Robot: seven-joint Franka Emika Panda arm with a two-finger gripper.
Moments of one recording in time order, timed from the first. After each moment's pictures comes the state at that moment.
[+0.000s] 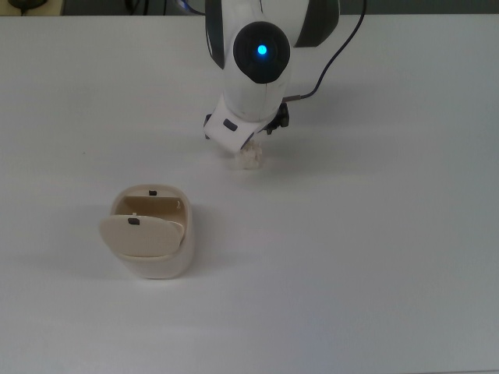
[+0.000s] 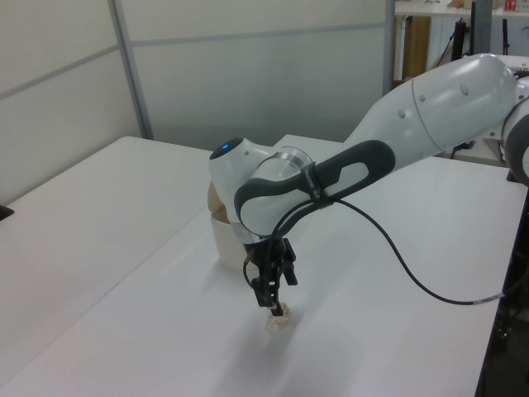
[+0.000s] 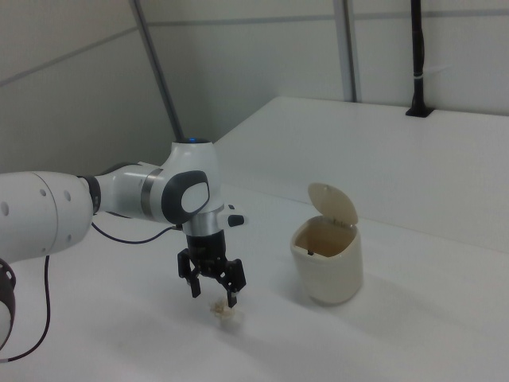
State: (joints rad) arm 0.07 0.35 0.10 -1.75 -0.06 1.85 0.01
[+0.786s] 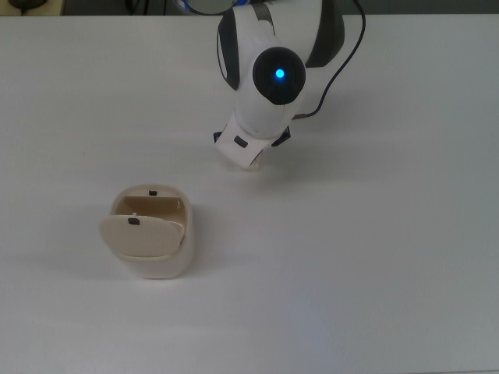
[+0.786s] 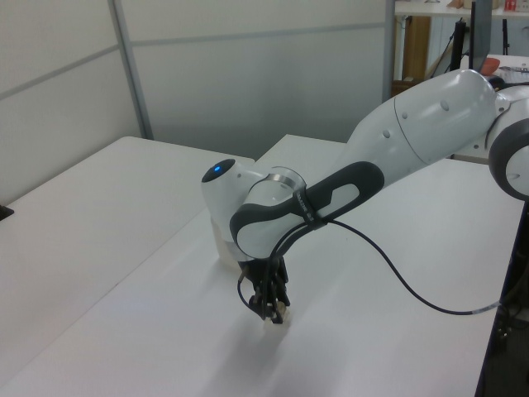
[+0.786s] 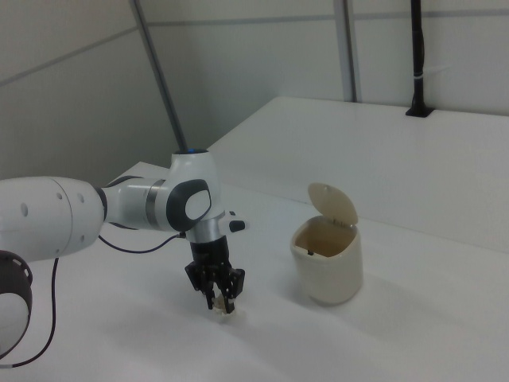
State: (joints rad) arm 0.09 0.42 0.09 -1.73 -0.11 1.91 0.05
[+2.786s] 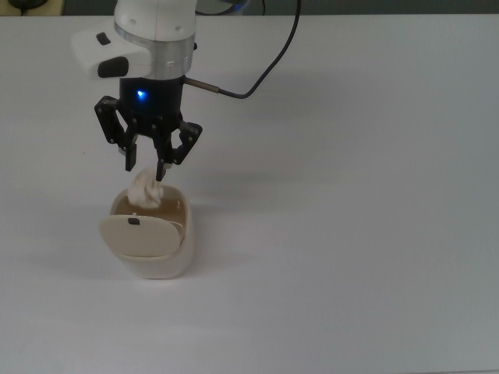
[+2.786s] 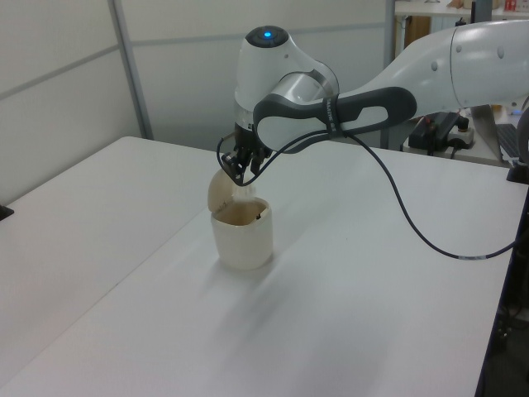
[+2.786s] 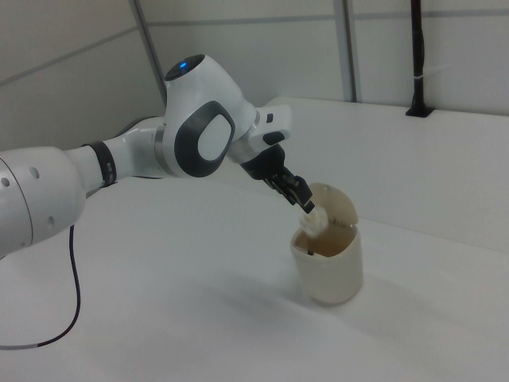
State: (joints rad) arm 0.01 0.27 -0.04 -1.56 -0.22 2.20 0.36
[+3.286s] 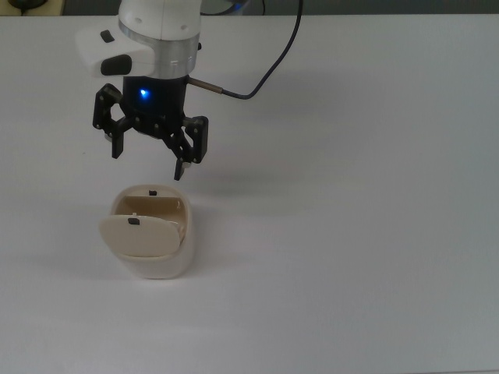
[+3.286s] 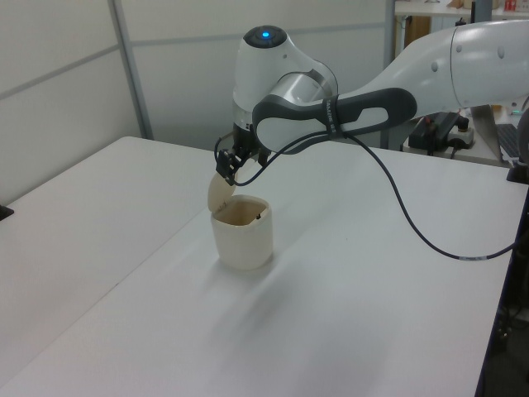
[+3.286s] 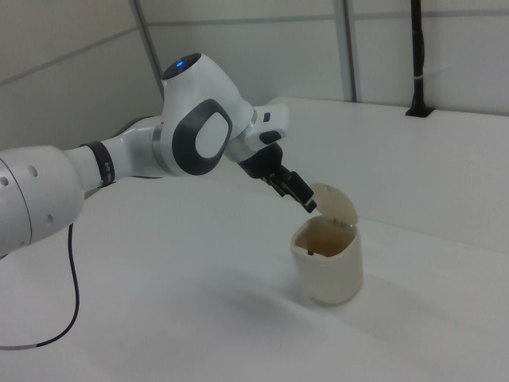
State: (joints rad) arm 0.01 0.27 -0.03 -1.56 -0.23 2.19 0.41
